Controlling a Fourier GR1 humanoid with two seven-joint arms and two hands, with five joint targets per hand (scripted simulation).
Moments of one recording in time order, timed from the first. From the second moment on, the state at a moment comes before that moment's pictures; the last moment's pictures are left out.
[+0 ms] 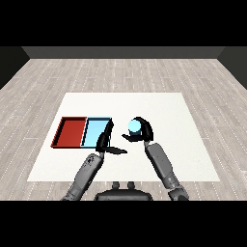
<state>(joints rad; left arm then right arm) -0.25 0.00 -0.36 -1.38 0.12 0.22 -0.28 -0.42 0.00 0.22 -1.29 -0.09 -0.22 -0.23</state>
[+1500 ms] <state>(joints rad) -0.46 0.00 -0.55 -1.06 0.37 0.38 -0.39 -0.49 0.00 0.36 -1.25 -0.21 -0.28 -0.28</state>
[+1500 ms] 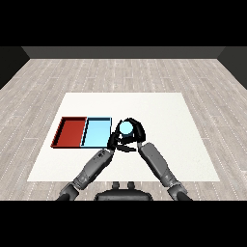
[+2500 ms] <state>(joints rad) -0.54 0.02 -0.60 -1.01 0.43 0.42 -0.40 -0.50 -0.01 0.48 -1.27 -0.24 -0.36 -0.27</state>
